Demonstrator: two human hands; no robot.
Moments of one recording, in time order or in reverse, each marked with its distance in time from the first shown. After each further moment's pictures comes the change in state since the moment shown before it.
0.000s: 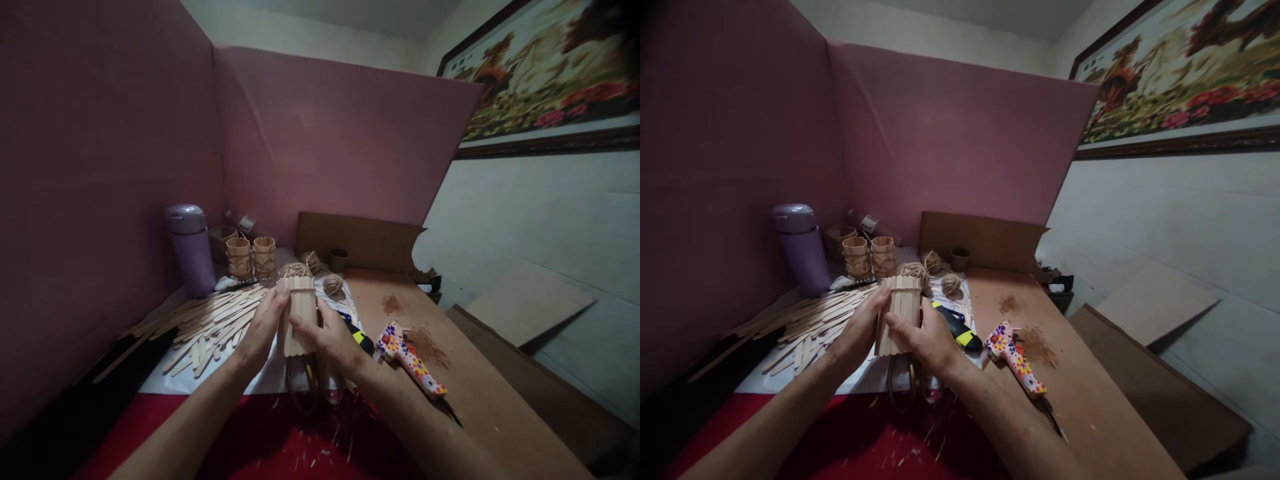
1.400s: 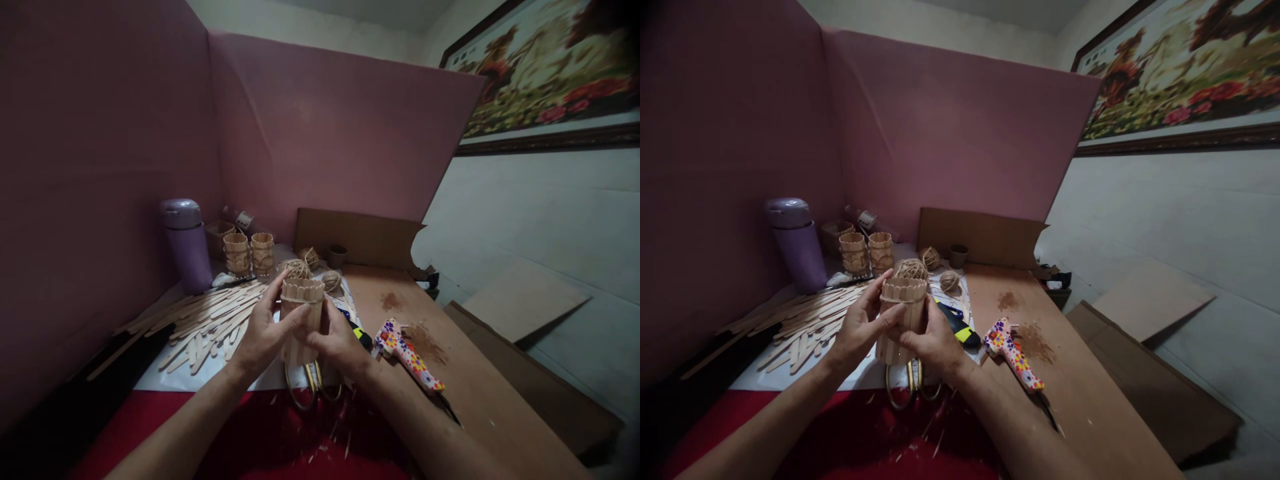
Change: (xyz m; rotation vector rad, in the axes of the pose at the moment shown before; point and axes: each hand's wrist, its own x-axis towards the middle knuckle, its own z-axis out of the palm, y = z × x) left_hand -0.009 0.002 0.002 0.256 0.017 0.183; right_hand -0.008 0.011 -0.006 0.215 -0.075 -0.116
